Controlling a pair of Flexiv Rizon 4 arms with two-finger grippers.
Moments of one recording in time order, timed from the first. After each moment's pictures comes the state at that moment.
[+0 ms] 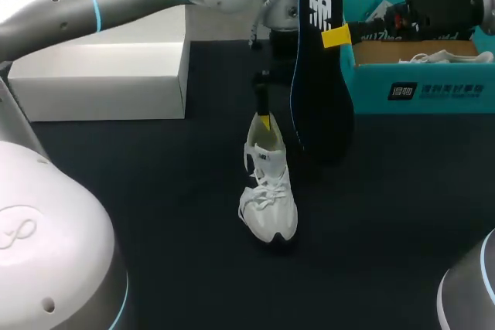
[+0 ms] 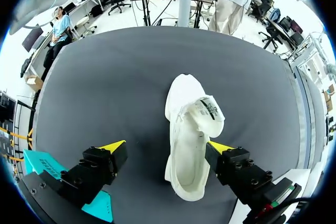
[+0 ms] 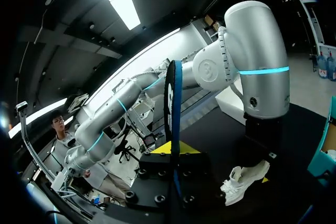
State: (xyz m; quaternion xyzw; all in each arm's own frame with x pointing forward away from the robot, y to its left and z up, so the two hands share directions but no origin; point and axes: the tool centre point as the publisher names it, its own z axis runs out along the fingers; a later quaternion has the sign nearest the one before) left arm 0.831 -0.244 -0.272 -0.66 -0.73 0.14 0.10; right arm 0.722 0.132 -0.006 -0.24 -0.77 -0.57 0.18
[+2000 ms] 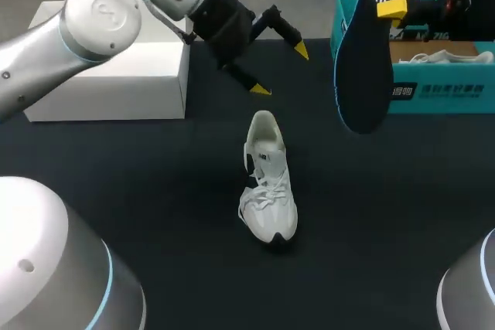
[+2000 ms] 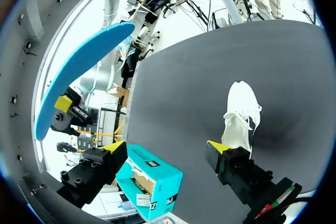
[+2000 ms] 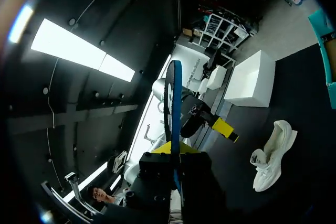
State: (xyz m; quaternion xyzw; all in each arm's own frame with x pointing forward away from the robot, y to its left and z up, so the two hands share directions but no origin) left arm 0.825 -0.229 -0.133 -0.60 -0.68 0.36 -0.23; right arm 0.784 0.050 -0.007 -0.38 -0.58 -0.60 0.39
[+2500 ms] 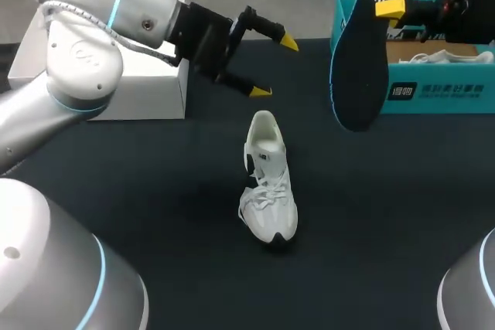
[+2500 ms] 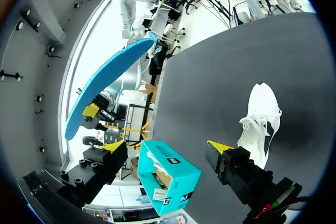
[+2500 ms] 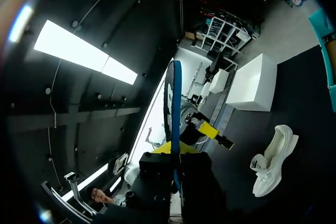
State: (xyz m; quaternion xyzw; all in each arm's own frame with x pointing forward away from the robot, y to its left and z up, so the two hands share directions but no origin) left arm 0.817 -0.220 -0.121 -0.54 -0.65 0.42 -0.32; right arm 0.790 0.051 -0.007 -0.37 -0.58 -0.62 0.39
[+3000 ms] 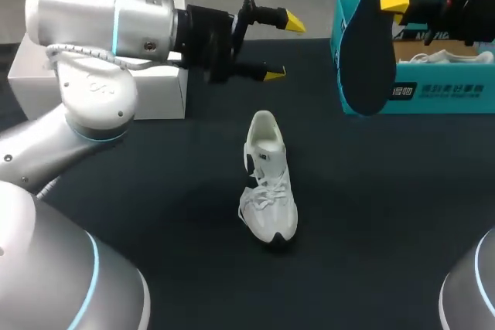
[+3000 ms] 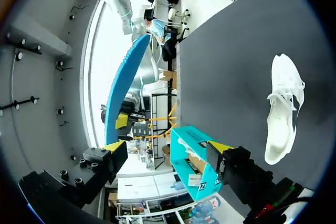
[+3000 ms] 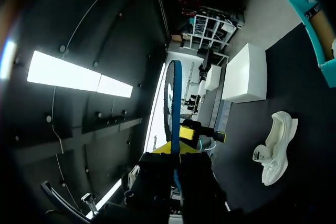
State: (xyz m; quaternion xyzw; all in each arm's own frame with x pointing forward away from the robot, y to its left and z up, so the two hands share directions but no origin) left arm 0.827 -0.237 -0.081 -0.53 -0.59 0.40 -0.46; right arm 0.820 0.036 -0.014 -0.44 -0.53 -0.58 0.44
